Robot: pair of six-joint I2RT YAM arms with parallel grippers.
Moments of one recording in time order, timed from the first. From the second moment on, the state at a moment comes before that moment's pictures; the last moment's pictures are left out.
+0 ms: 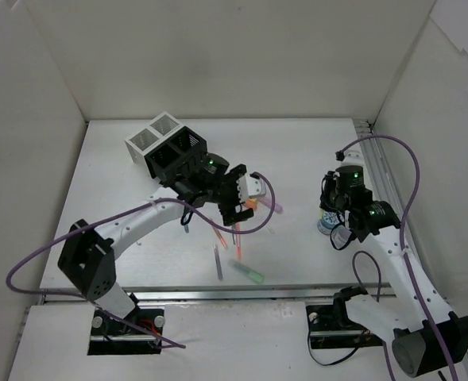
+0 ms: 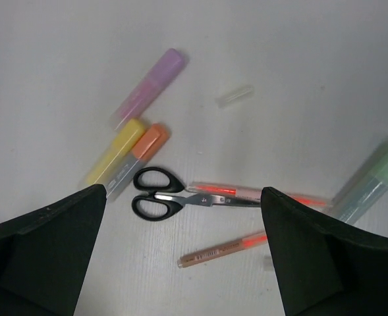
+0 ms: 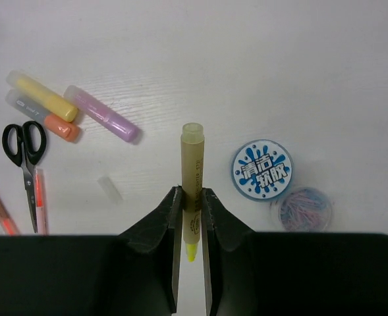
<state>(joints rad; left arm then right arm) -0.72 1.56 1.28 -0.41 0.42 0.57 0.27 1.01 0.94 -0.63 0.19 0.30</state>
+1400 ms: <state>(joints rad) -0.91 2.27 1.91 -0.93 0.43 1.33 0.10 0.91 0.84 -0.66 0.01 0.32</state>
